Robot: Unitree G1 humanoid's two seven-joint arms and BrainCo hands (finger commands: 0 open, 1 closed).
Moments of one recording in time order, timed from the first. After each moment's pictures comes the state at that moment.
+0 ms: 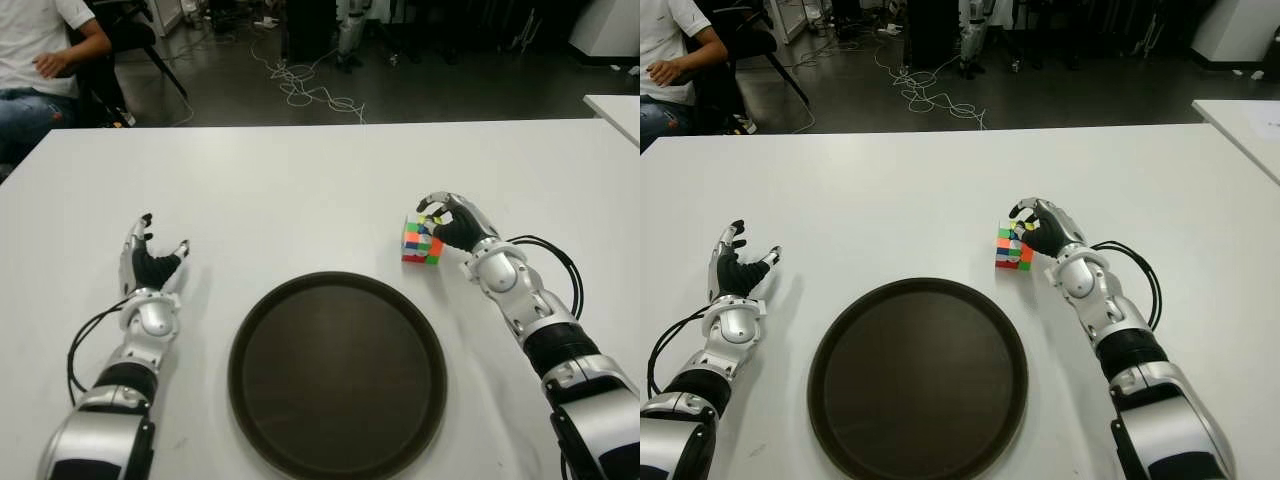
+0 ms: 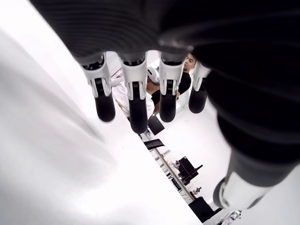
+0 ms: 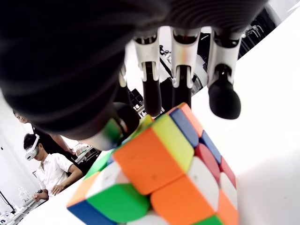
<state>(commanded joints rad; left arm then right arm) -0.50 0.26 -0.02 1.14 0.26 -0.37 0.56 -0.56 -0.30 0.23 0.82 -0.42 -0.20 -0.08</state>
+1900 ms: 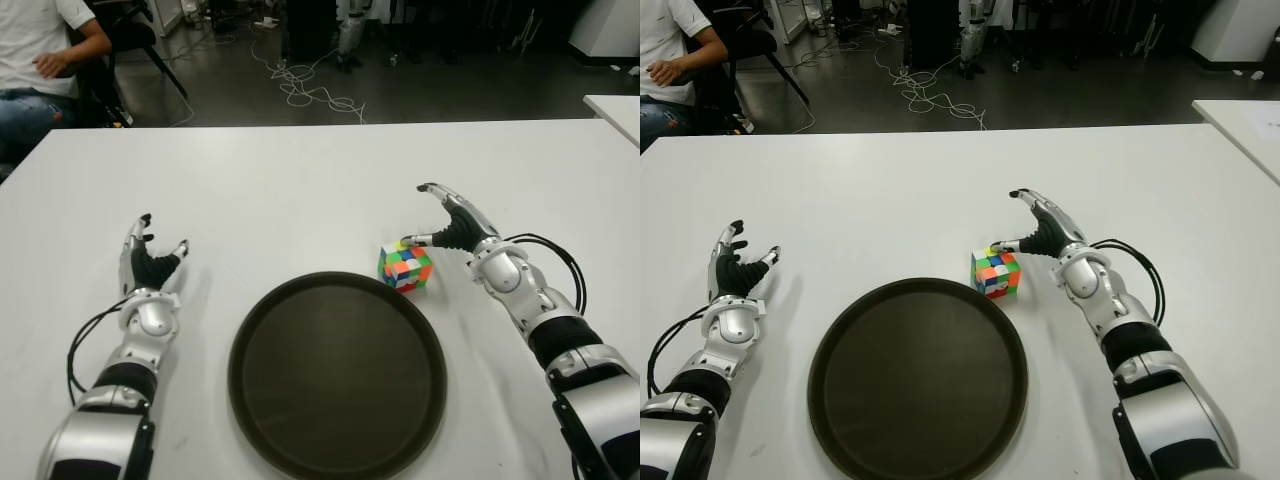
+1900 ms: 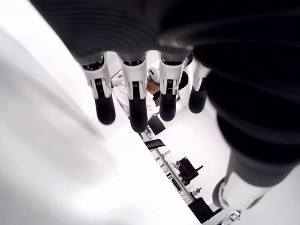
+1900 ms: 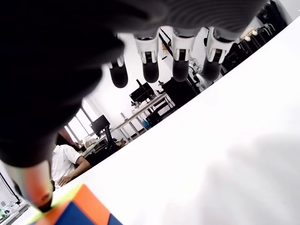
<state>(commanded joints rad) -0.50 0.26 -0.02 1.15 0.25 -0.38 0.55 -0.61 -0.33 0.29 0.96 -0.46 -0.32 -0.07</state>
